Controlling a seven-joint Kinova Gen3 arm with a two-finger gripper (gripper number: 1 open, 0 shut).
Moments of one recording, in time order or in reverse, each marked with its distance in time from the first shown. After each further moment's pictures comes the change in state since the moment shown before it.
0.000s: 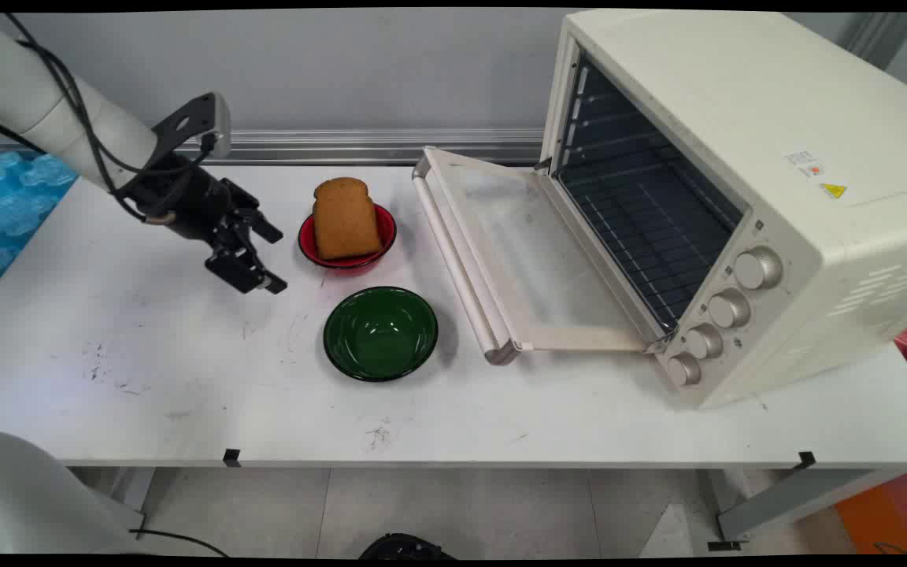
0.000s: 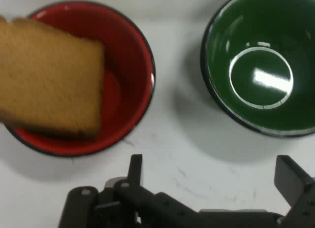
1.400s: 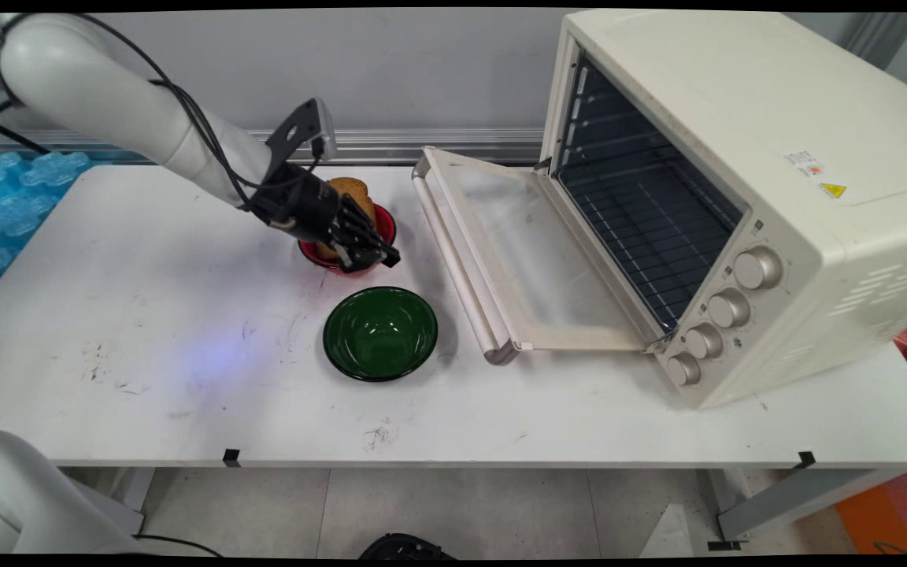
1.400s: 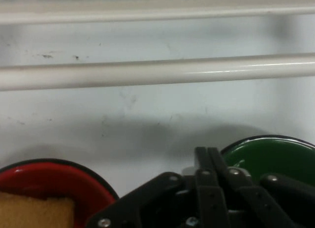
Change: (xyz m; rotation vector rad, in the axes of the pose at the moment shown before) arm 0.063 0.009 0.082 -0.030 0.209 0.013
